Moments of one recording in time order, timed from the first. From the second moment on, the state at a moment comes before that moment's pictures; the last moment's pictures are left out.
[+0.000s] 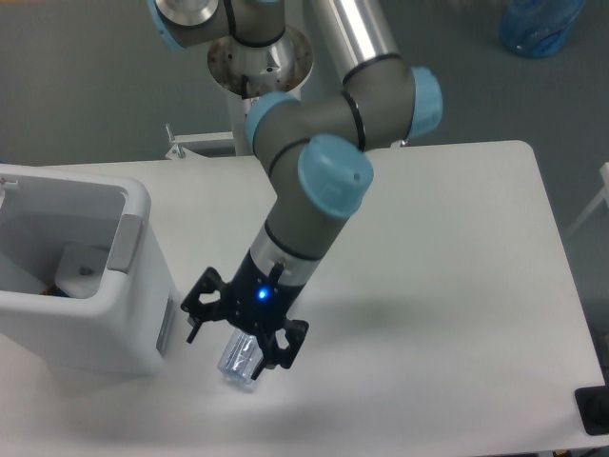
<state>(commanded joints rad) 2.31 -2.06 -1.50 -0.99 1.14 0.76</state>
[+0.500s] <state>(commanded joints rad) 2.29 -2.11 -1.50 -0.99 1.25 0.80</state>
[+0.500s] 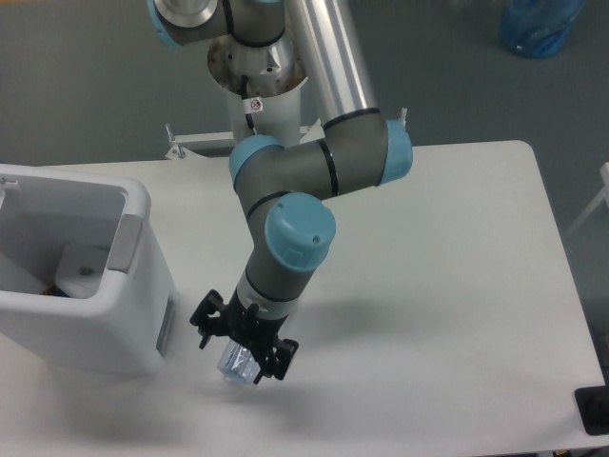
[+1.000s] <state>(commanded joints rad) 2.24 -2.17 -1.48 -0.99 1.46 0.77</state>
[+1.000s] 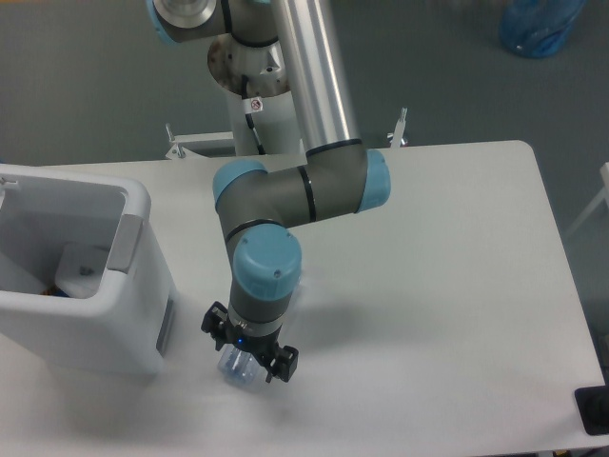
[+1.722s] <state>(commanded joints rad) 2.18 -2.24 -1.43 -1.00 1.57 0.69</state>
